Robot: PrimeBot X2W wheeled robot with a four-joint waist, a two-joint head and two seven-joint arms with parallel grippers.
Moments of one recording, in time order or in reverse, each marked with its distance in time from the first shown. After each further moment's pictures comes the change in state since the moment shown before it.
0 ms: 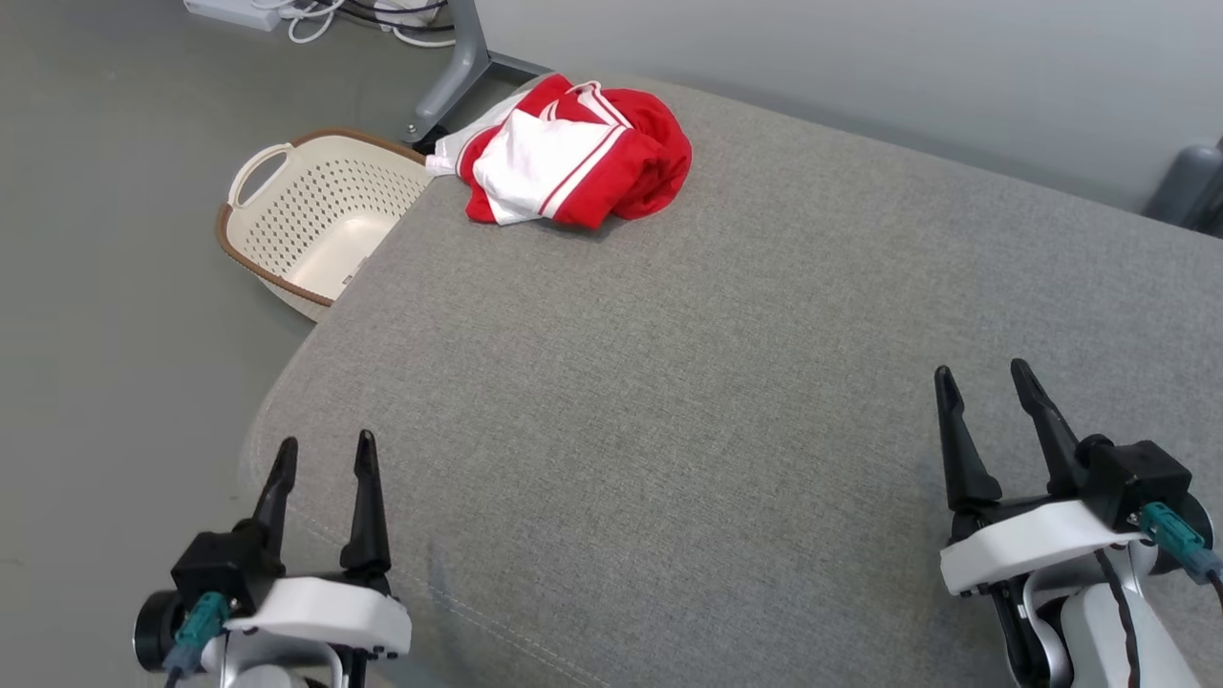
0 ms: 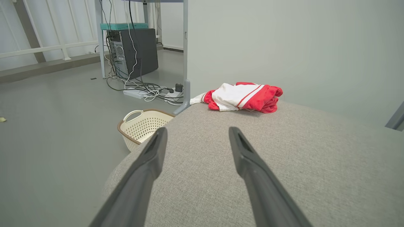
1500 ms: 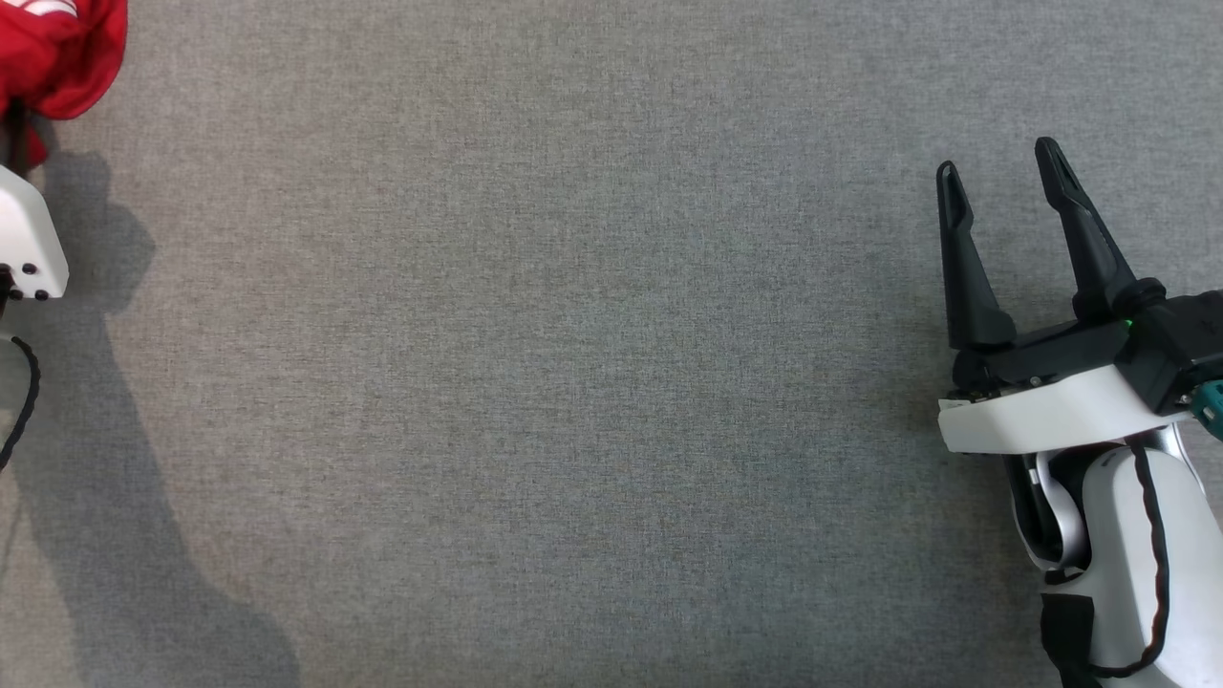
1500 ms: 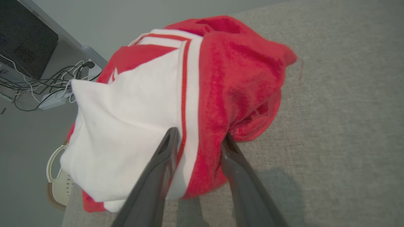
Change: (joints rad) left arm -0.910 0.400 -0.089 0.726 0.042 -0.163 0.297; right arm -0.180 -0.001 0.036 -0.288 -0.102 0.000 0.077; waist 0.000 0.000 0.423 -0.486
